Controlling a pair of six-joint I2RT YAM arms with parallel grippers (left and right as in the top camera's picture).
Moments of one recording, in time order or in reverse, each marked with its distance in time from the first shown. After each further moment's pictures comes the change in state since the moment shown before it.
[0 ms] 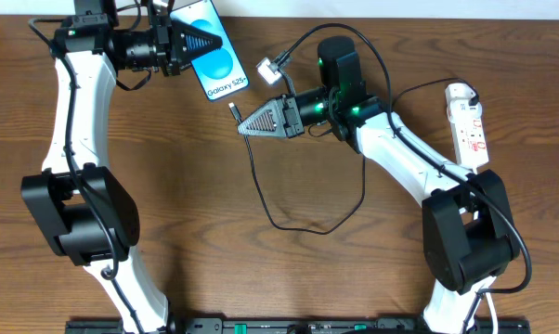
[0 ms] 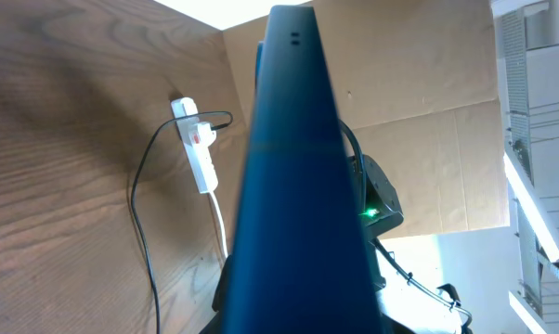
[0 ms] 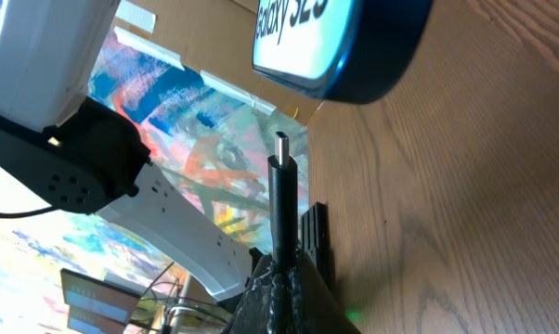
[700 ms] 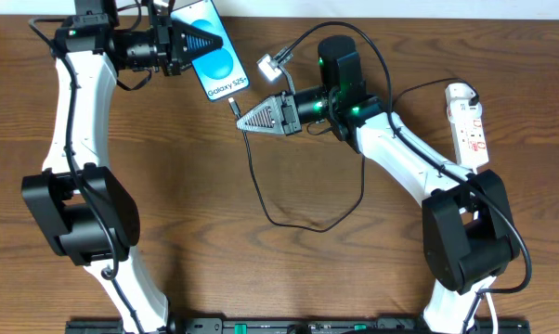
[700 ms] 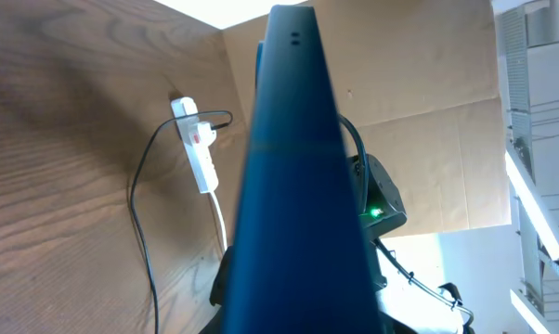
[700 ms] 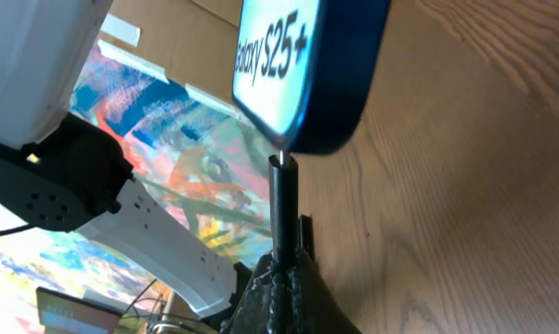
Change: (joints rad) left arm -0.007 0.000 0.000 0.000 -0.001 0.007; right arm 0.000 0.000 0.000 0.026 0.063 0.009
